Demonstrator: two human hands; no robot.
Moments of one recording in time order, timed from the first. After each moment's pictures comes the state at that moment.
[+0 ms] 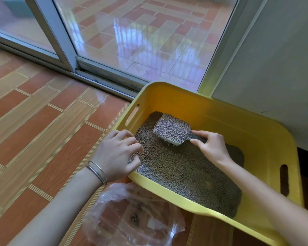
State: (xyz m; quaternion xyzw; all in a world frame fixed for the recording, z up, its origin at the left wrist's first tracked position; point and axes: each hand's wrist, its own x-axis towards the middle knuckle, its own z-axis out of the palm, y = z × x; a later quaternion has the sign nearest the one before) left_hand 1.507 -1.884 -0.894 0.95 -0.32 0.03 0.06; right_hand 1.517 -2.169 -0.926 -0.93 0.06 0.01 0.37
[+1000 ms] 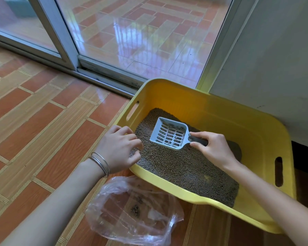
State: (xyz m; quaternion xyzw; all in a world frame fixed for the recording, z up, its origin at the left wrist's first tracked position) left_hand 1.504 -1.885 -0.895 0.95 -0.33 0.03 0.01; right_hand 1.487 -2.168 -0.910 -0.94 -0.01 0.00 0.34
